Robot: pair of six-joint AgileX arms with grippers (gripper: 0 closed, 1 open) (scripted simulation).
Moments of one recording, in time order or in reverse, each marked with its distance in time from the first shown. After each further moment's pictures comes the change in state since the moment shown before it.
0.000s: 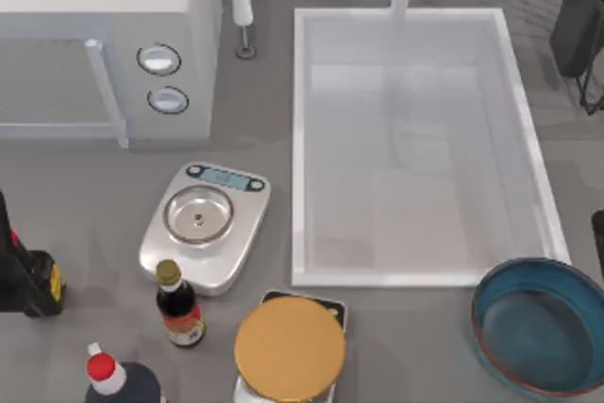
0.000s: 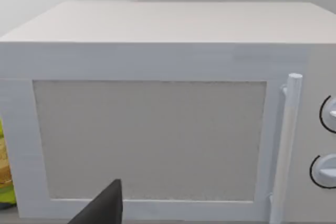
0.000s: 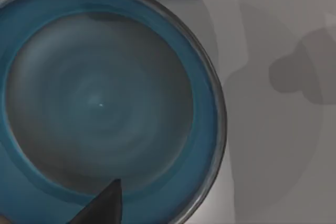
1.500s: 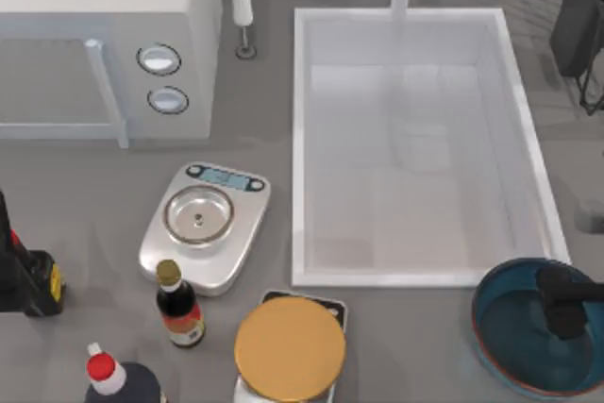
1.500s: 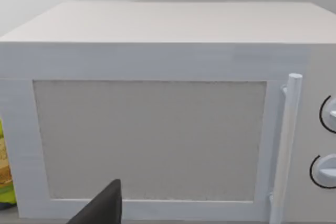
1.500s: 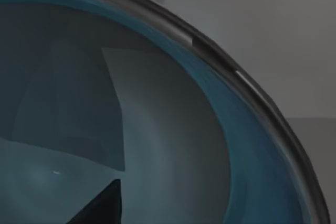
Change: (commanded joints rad) left arm 0.000 0.000 0.000 0.000 0.000 0.000; right arm 0.032 0.313 -0.156 0.294 -0.002 0.036
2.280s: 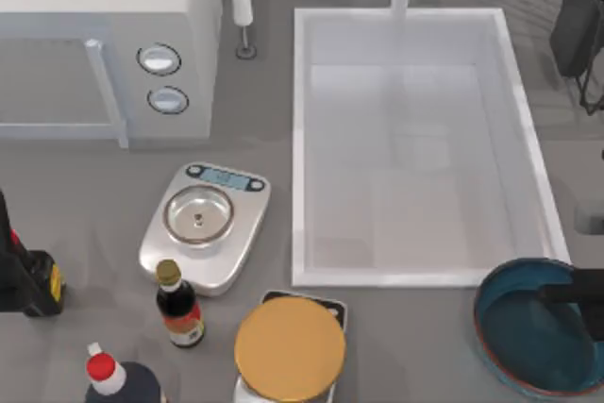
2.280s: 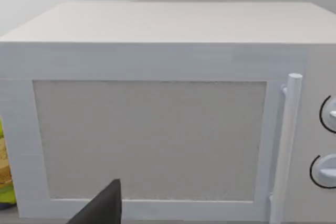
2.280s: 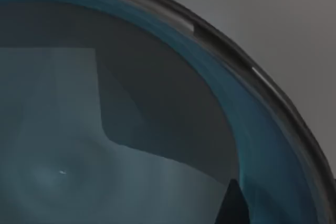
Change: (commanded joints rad) left arm 0.000 0.000 0.000 0.000 0.000 0.000; right arm 0.000 0.000 0.000 0.000 0.000 0.000
